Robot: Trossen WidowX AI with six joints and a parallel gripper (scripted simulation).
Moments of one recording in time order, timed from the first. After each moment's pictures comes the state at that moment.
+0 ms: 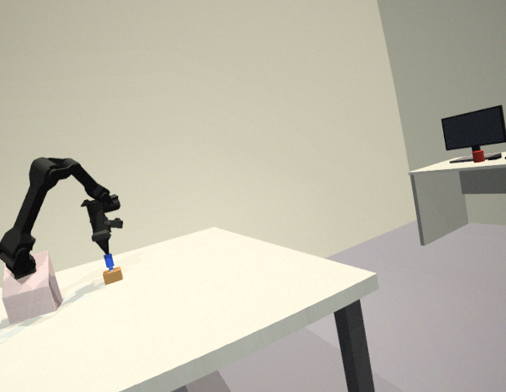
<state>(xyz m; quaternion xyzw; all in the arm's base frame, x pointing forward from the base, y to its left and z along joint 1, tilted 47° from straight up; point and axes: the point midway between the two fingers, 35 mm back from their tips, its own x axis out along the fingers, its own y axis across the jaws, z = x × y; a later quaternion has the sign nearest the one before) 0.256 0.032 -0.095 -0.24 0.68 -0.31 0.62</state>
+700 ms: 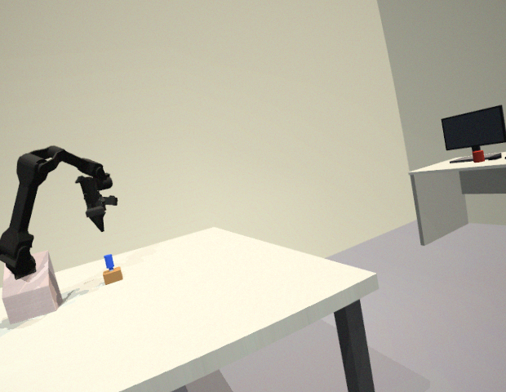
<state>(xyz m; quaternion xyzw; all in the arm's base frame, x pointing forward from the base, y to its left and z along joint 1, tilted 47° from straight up) 0.269 0.098 -0.034 -0.24 0.67 -0.30 0.63</state>
